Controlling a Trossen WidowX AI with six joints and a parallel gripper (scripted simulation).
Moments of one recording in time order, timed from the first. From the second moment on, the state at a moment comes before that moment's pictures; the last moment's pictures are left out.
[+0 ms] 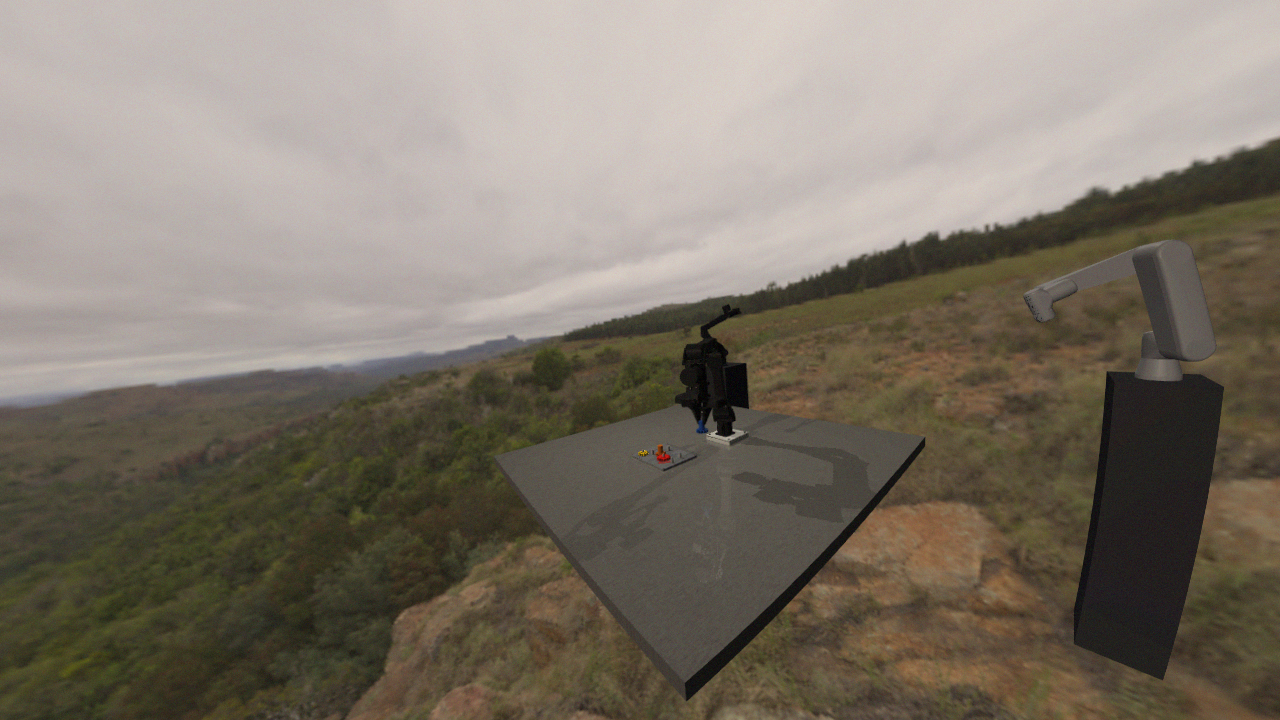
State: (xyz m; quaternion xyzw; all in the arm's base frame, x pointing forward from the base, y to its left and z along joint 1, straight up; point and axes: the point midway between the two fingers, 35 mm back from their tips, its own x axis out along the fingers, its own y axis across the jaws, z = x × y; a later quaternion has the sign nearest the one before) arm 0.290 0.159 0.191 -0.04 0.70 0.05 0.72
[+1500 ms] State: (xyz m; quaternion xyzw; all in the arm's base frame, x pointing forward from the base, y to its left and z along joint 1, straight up) arm 0.333 0.065 0.161 -0.02 0.69 0.03 0.72
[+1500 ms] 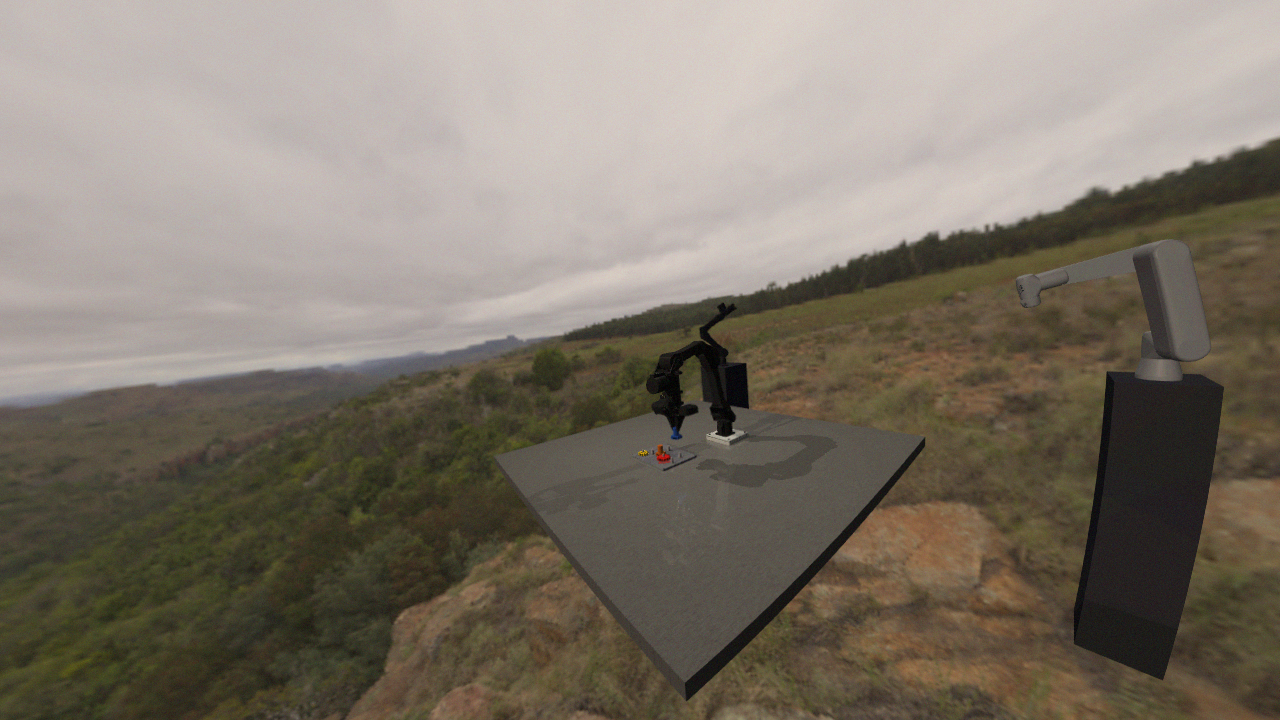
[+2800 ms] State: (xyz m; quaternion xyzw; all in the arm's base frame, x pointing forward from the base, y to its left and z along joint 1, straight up) arm 0.346 -0.033 0.129 -0.04 0.69 0.04 0.72
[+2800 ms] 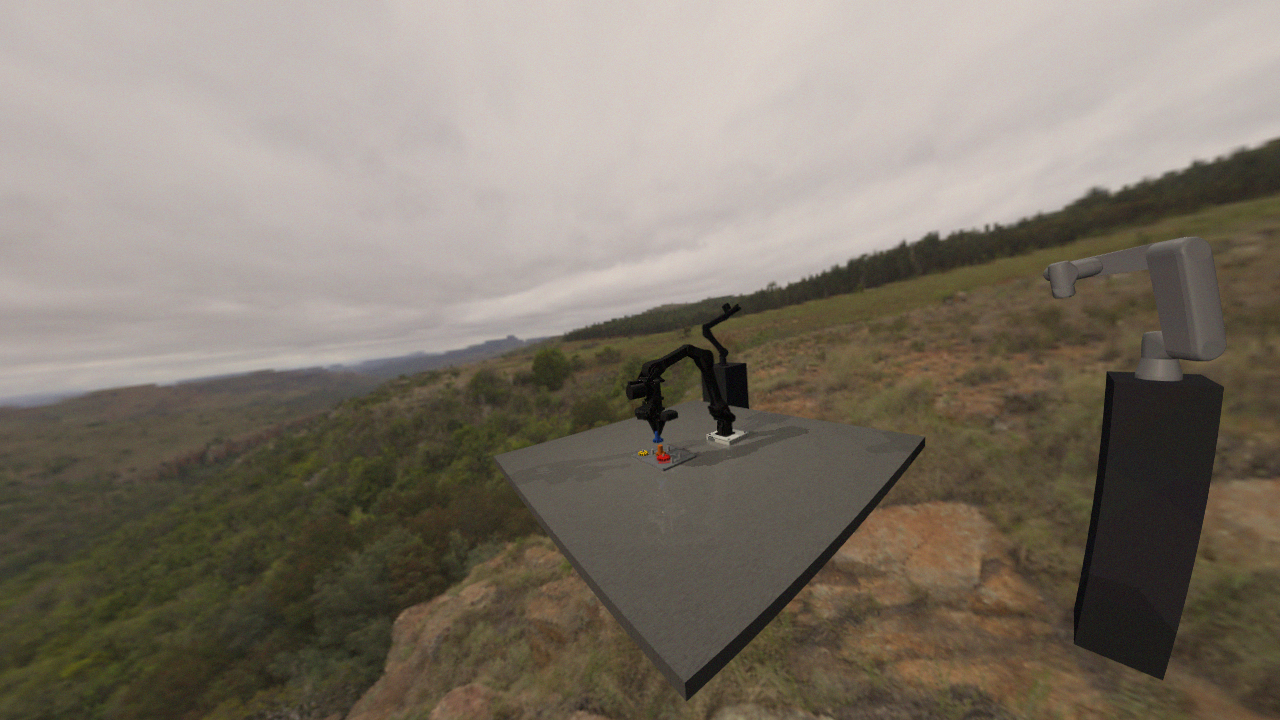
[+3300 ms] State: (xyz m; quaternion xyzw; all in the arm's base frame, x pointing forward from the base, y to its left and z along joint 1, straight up) arm 0.343 -0.073 0.117 -0.05 0.69 0.04 0.72
